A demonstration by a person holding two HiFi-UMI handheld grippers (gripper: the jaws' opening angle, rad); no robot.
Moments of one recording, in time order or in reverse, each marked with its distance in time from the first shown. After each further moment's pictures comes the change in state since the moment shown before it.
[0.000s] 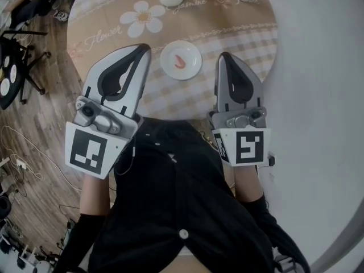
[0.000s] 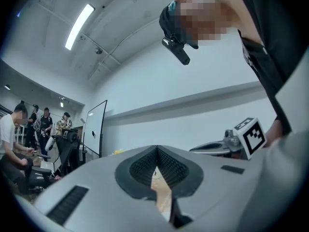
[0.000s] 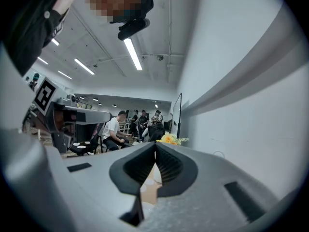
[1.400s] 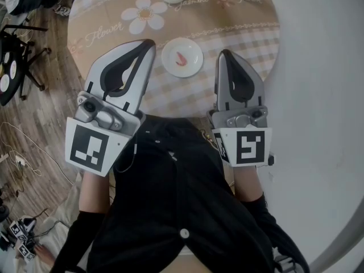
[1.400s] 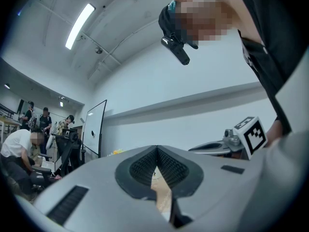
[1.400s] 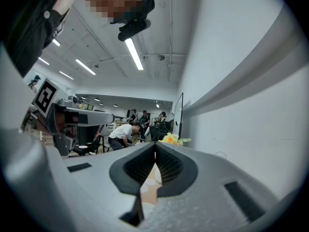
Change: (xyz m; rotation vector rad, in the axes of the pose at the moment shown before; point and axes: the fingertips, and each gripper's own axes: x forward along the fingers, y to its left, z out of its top) left arm 0.002 -0.003 -0.002 -0.003 -0.004 -0.005; right arm 0.001 0.005 0.002 -0.004 -0.002 0.018
